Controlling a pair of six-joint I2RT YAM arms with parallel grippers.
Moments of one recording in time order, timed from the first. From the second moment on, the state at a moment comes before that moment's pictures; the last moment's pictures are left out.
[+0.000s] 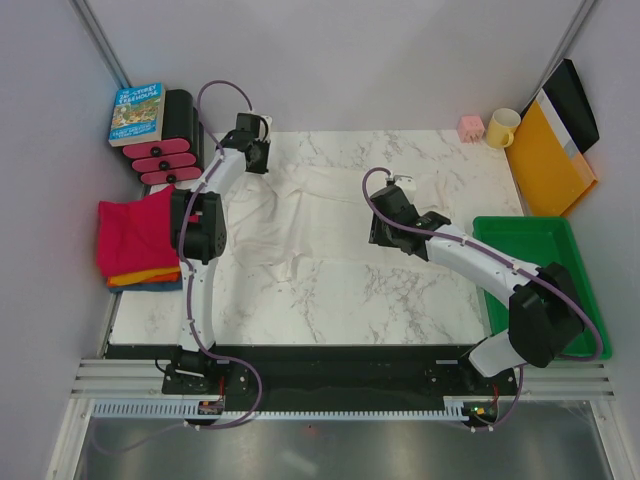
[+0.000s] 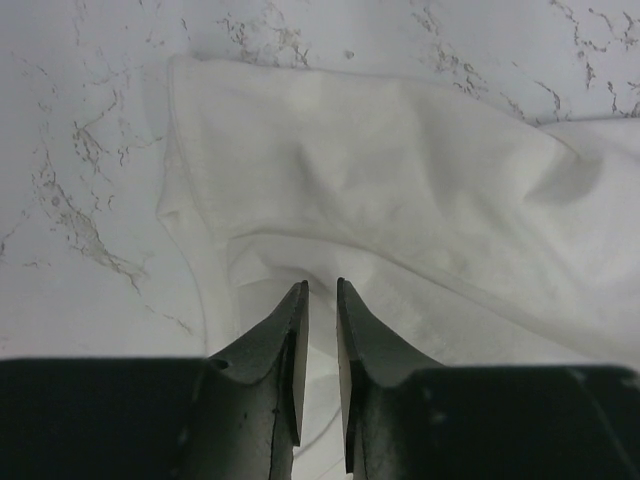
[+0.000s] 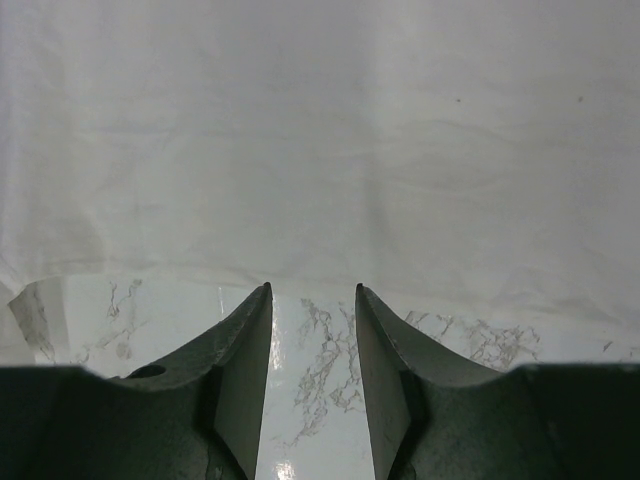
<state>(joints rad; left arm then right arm) -0.17 2.40 2.08 -0.52 -0.05 0.06 0.62 1.49 1.07 -0.45 0.34 0.63</state>
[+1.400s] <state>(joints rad) -0.17 2.19 1.84 -0.46 -0.05 0.05 0.64 1.52 1.06 -0.42 0.32 0.66</state>
